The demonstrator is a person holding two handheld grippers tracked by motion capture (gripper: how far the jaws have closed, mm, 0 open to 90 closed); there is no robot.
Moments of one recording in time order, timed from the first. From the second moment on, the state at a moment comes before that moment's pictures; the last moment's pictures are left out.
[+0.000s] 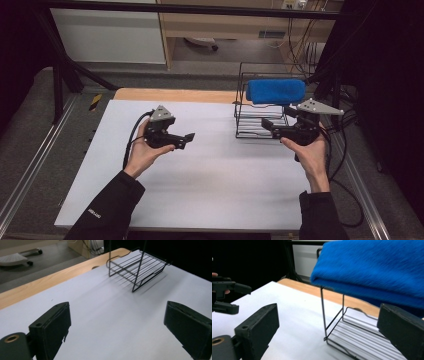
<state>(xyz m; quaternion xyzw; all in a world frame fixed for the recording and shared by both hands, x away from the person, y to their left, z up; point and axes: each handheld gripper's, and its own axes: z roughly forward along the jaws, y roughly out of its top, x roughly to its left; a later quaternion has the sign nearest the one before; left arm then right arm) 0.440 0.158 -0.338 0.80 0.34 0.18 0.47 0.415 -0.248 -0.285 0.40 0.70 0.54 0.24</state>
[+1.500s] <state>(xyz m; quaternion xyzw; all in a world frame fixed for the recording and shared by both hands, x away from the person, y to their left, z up) 0.355 0.273 -0.447 0.80 0.38 0.17 0.43 0.354 -0.257 -0.449 0.39 0.79 0.45 0.10</state>
